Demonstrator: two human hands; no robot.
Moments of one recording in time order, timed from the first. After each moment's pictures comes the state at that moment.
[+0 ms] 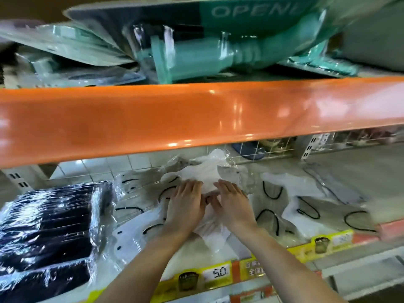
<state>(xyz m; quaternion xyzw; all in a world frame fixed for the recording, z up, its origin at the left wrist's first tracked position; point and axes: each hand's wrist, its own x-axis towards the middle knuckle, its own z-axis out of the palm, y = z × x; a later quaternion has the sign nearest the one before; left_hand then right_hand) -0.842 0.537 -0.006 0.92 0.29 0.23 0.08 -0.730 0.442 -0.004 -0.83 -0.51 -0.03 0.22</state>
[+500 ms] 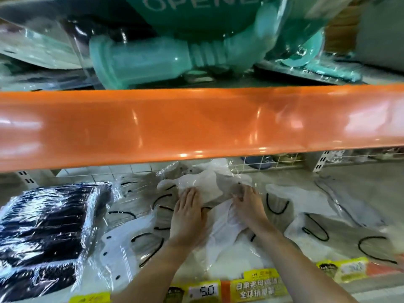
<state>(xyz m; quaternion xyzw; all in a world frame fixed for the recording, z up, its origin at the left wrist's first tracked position) -0.811 0.531 -0.051 0.90 0.38 0.19 0.09 -0.641 0.456 -0.032 -0.86 -0.37 0.15 0.31</state>
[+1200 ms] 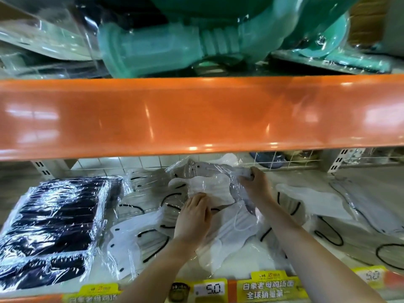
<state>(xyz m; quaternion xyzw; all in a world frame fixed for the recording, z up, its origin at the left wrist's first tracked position) -0.821 0.532 -0.063 0.89 0.33 0.30 0.10 -0.633 0.483 0.000 -0.78 -0.35 0.16 0.49</state>
